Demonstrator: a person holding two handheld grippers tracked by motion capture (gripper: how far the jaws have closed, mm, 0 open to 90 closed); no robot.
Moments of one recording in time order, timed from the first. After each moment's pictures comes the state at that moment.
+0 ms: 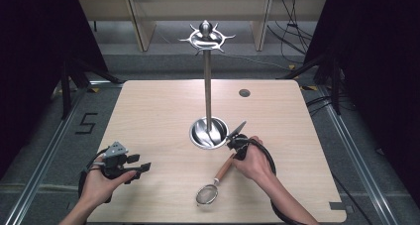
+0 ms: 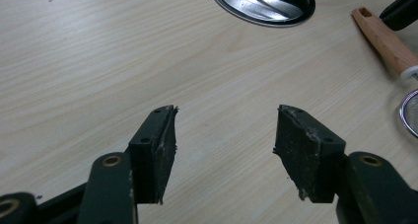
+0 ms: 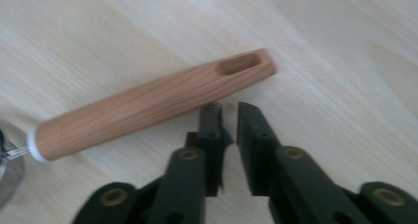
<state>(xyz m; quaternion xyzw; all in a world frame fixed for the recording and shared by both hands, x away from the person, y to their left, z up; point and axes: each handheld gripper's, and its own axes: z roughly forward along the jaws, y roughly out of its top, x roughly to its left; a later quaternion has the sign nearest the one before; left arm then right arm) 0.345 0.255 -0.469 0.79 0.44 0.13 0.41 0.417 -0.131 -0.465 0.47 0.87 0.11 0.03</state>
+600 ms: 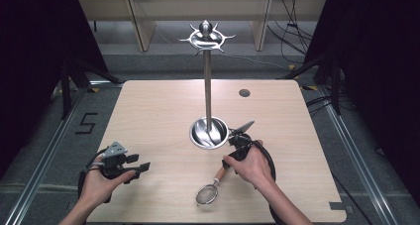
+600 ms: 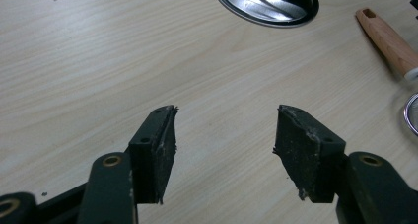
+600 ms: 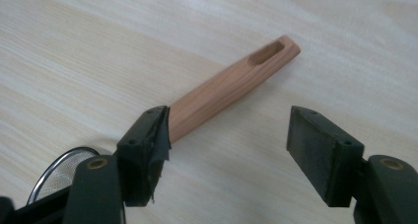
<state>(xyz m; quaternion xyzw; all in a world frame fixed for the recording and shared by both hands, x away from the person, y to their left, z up) 0.345 0.256 -0.470 0.79 0.45 0.14 0.41 0.401 -0.124 -0.450 0.57 0.81 0.14 -0.01</state>
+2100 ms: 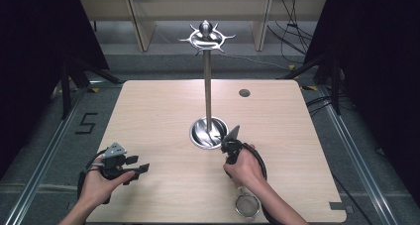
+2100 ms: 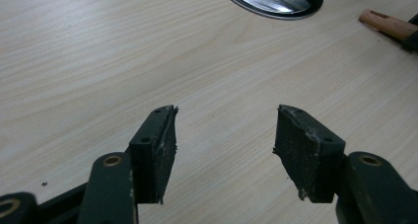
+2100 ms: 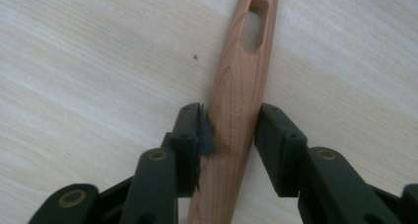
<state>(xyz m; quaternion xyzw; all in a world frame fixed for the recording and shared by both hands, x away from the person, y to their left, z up) 0.344 0.260 -0.474 0.79 0.45 0.13 0.40 0.405 -0.105 -0.470 0.53 0.85 0.03 -0.02</state>
